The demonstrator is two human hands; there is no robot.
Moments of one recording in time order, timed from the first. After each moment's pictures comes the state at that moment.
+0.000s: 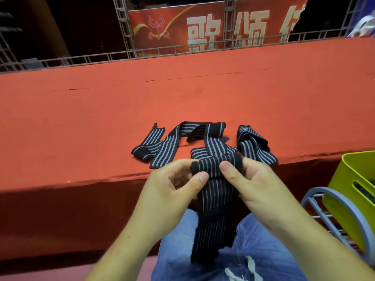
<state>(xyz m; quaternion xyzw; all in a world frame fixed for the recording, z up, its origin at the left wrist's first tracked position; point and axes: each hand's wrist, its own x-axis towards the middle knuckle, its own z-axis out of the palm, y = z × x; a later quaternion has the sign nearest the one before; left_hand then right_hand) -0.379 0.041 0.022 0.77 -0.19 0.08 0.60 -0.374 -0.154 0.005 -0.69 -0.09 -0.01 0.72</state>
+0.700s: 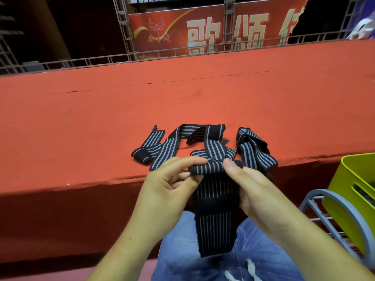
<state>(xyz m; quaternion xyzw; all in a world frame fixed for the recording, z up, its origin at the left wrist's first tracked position) -0.374 0.040 0.021 0.75 -0.19 0.11 0.63 -0.375 -0.153 0.005 -0.64 -0.08 0.09 0.75</state>
